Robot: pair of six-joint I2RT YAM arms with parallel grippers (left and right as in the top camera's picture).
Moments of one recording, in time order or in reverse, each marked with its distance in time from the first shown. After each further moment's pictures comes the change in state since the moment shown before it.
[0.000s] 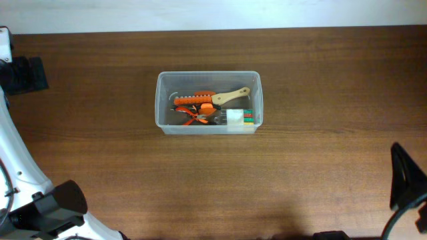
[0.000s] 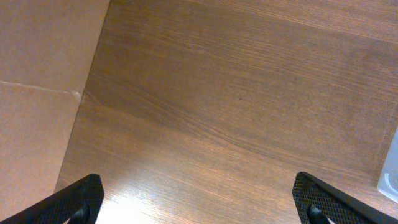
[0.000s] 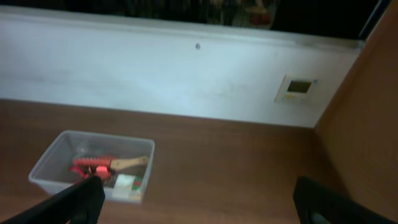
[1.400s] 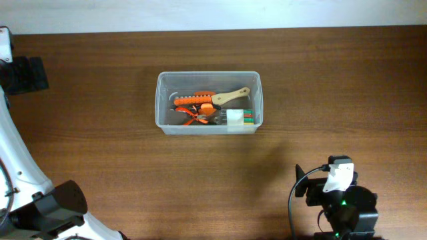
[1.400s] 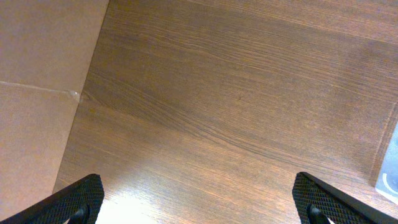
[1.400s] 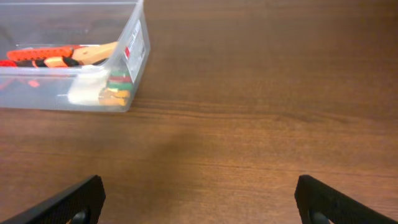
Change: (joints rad) left arm 0.000 0.000 0.000 0.000 0.003 -0.004; right arm -0.042 -0.896 -2.023 0.915 -0.097 0.108
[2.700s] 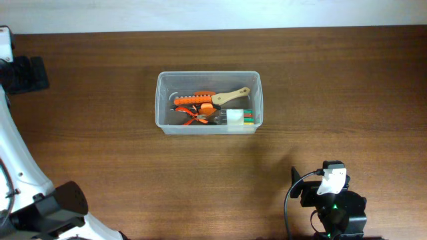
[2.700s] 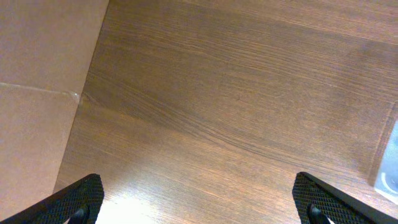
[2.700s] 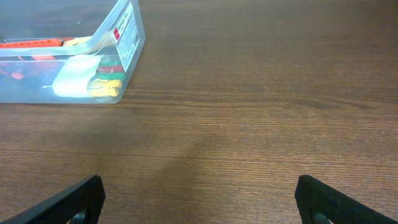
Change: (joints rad) left arm -0.010 -0.008 -0.002 0.000 0.000 0.000; right arm -0.001 -0.136 -0.161 0.056 -0.002 0.023
